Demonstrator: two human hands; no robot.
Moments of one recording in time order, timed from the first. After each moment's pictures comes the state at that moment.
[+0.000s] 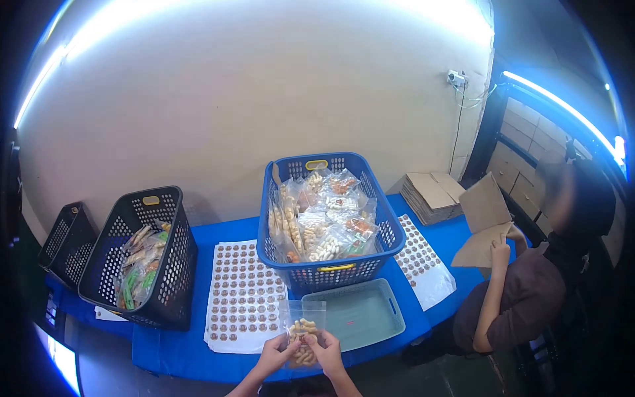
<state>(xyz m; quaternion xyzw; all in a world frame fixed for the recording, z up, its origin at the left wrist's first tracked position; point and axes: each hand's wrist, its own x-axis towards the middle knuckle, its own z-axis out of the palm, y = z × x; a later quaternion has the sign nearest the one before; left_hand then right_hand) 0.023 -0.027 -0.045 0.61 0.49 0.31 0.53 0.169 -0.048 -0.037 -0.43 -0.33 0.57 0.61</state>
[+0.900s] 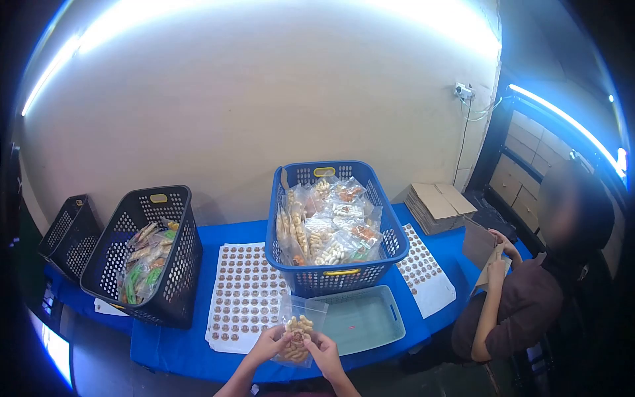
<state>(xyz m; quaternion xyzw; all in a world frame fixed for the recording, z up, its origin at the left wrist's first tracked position) 0.006 -0.003 -0.041 0.62 0.43 0.38 0.53 0.161 -0.051 -0.026 -0.40 -0.35 0.61 0.58</state>
